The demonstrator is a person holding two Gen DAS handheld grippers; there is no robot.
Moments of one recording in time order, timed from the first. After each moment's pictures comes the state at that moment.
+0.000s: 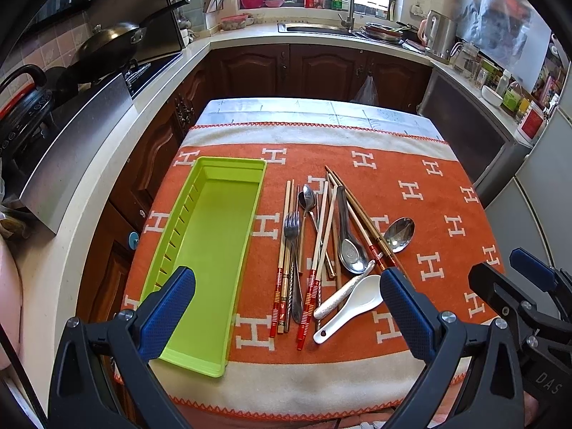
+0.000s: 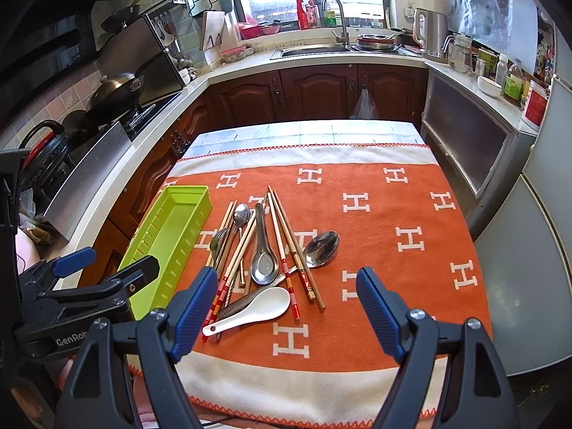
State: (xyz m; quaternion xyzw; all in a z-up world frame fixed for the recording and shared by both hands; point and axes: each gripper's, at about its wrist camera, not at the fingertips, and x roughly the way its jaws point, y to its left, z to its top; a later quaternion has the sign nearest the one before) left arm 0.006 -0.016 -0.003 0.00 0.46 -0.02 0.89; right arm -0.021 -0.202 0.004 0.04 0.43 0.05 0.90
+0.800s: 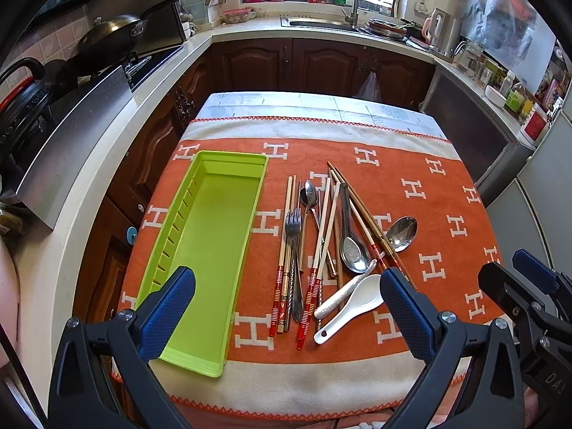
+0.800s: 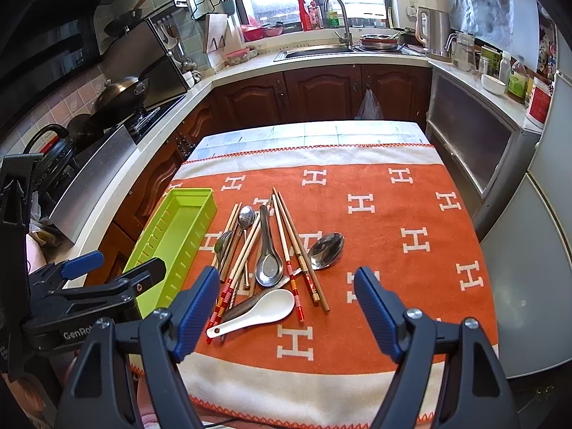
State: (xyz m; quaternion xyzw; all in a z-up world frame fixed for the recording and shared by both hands) left arm 0.012 -0.016 -0.008 -0.01 0.47 -0.01 0.88; right arm -0.018 -0.204 0.005 0.05 0.43 0.06 0.90
